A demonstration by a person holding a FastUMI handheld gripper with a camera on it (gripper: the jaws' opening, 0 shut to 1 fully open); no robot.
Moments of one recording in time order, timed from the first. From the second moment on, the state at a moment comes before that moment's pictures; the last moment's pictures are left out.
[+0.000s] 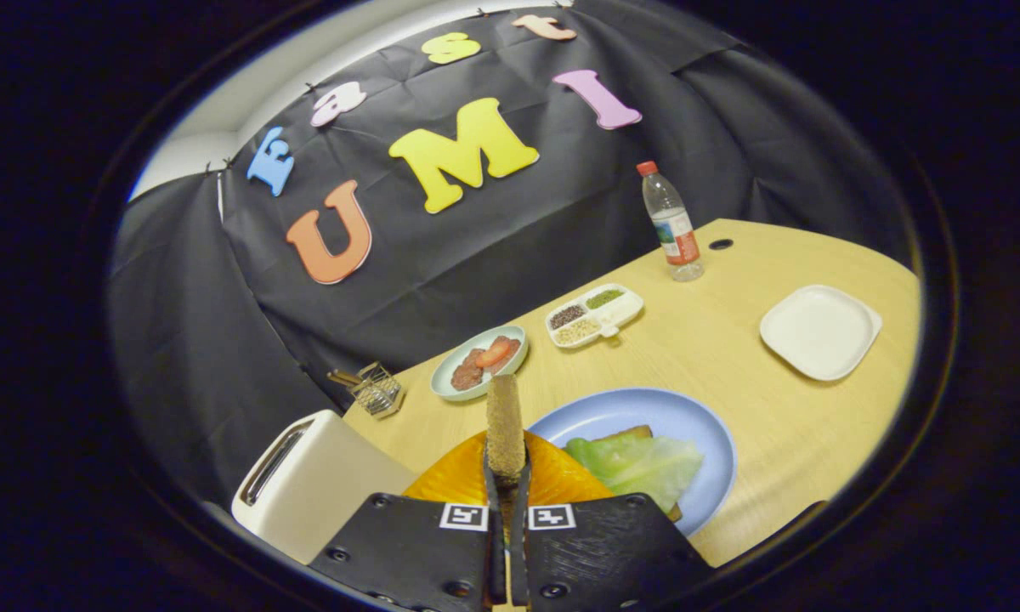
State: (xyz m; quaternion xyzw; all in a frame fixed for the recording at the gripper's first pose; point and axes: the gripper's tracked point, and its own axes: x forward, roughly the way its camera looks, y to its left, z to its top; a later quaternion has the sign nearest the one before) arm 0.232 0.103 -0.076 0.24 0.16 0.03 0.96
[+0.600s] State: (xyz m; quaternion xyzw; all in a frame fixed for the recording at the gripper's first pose) arm 0.226 0.057 -0.107 0.25 0.18 -0.01 0.95
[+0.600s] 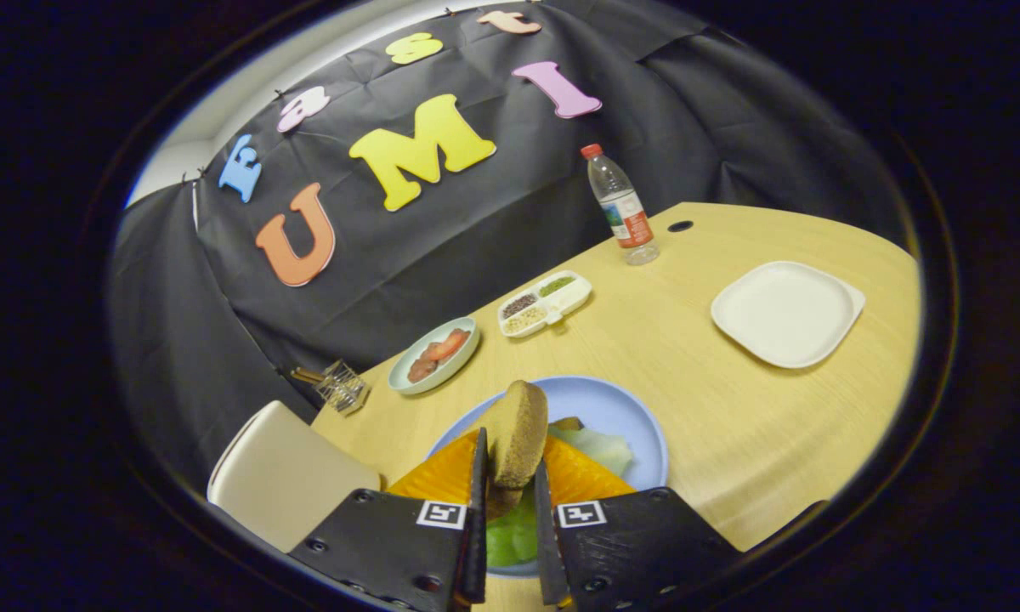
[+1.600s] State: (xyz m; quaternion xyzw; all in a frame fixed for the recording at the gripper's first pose) arm 0.152 0.021 -0.045 0.08 0.10 -0.04 0.99
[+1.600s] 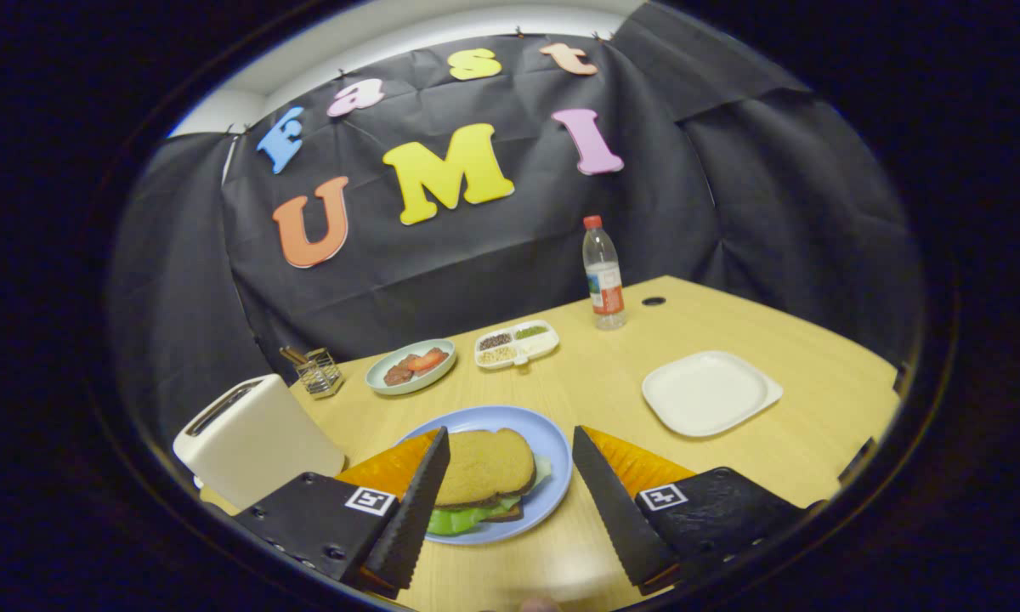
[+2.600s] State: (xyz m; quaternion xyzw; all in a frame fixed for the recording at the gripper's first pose) arm -0.041 -0.009 0.049 0.00 -0.01 -0.06 1.00
